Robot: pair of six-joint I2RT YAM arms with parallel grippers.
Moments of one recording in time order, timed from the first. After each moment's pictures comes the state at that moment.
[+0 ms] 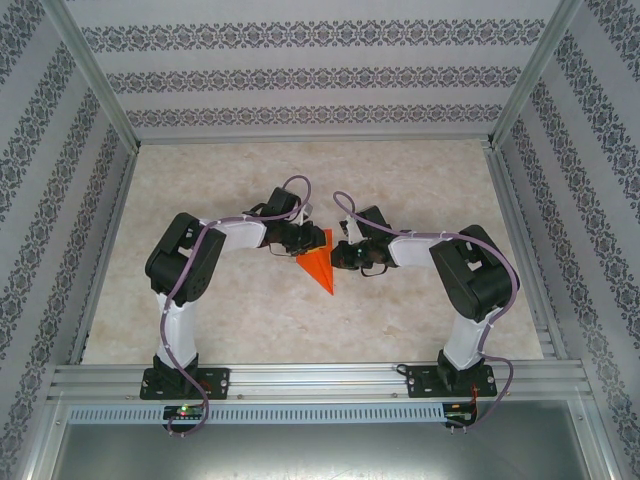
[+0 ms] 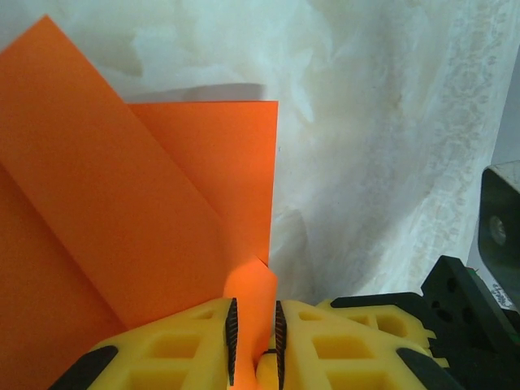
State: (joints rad) left arm -0.47 2.02 1.18 -0.10 0.60 -0.76; right arm 0.49 1.82 0.87 -0.04 -0.49 0.52
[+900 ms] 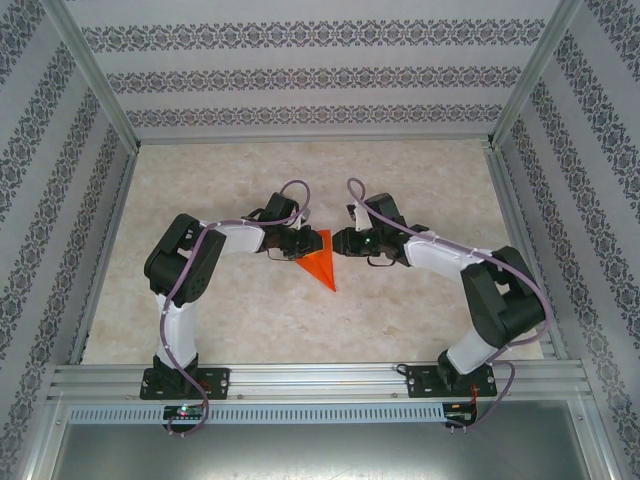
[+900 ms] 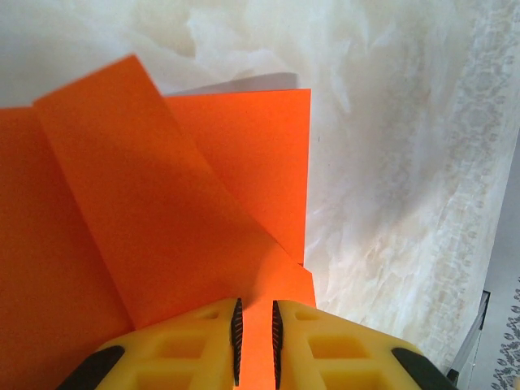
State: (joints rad) left arm -0.47 2.01 1.12 -0.05 0.57 -0.75; right arm 0.48 1.59 0.87 -0.11 -0.48 0.50
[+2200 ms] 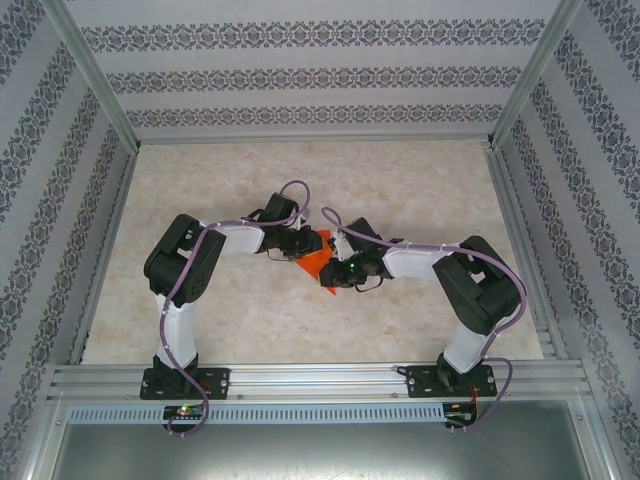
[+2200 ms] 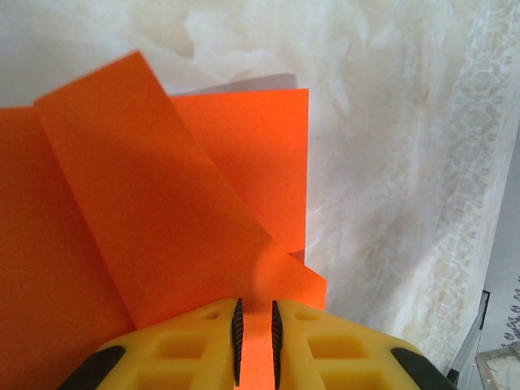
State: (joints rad) left arm -0.47 2.01 1.11 -0.04 0.57 -0.75; right arm 0.61 1.73 0.83 -0.15 -0.56 0.54
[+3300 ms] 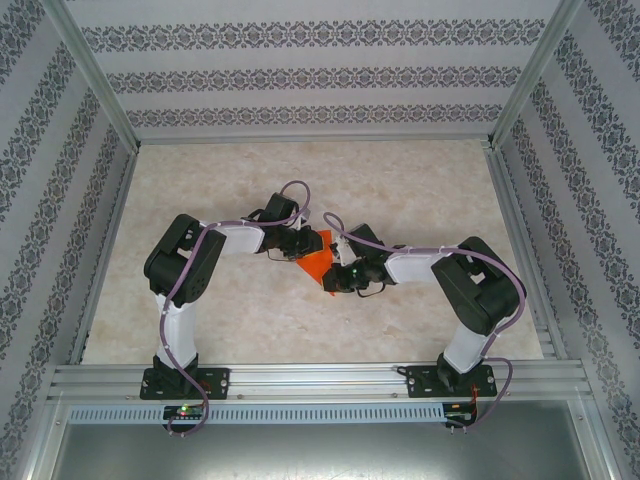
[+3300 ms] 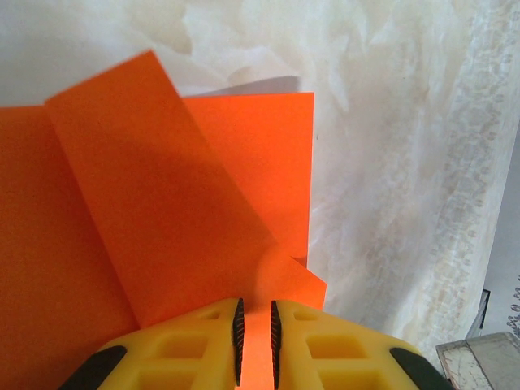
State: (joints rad) left arm -0.47 2.01 1.11 -0.04 0.57 -0.74; right arm 0.61 1.73 0.76 -0.07 -0.57 0.55
